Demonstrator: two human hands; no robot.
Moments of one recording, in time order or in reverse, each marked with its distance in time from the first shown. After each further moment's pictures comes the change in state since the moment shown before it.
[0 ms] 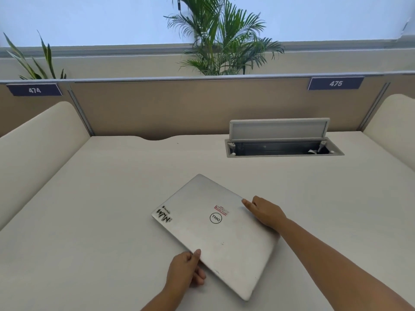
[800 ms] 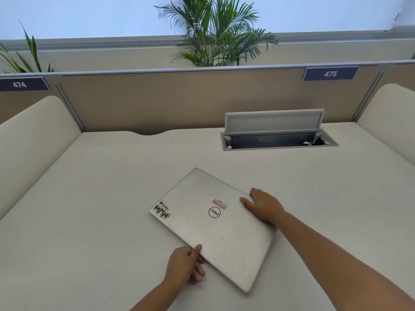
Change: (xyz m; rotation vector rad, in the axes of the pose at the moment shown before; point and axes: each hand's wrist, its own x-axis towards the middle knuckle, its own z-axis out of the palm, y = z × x) left_hand 0.003 0.001 0.000 0.074 -0.068 -0.058; right_hand -0.004 0.003 0.005 -0.067 0.067 -0.039
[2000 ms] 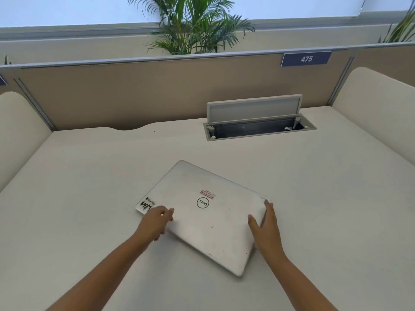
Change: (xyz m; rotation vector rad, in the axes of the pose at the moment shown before) left_hand 0.047 0.051 -0.057 0.316 0.064 0.173; right_hand -0.128 -0.033 0.033 0.842 0.358 0.352
